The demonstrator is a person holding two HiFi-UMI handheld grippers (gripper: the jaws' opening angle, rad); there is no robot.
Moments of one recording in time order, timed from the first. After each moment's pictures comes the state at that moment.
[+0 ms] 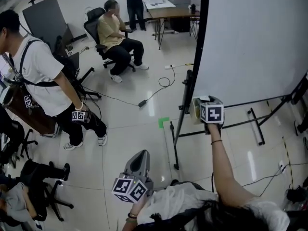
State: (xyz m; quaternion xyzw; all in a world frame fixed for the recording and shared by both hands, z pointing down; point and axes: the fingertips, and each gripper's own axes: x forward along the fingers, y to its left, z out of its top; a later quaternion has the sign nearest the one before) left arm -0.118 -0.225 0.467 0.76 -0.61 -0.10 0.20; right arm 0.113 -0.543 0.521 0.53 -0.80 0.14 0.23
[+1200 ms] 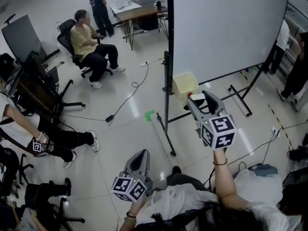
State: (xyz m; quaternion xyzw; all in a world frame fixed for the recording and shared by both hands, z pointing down) left arm -0.108 -0.136 0.474 0.83 -0.50 -0.07 0.22; right arm 0.095 -0.294 0.356 0.54 -0.84 0.01 0.07
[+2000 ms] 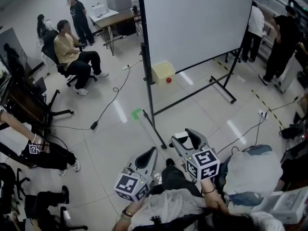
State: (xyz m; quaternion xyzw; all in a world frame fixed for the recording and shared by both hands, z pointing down) left arm -0.035 -0.022 0.447 0.93 -0.35 0.00 0.11; right arm 0.074 -0.068 0.465 0.54 -0.82 0.13 0.10
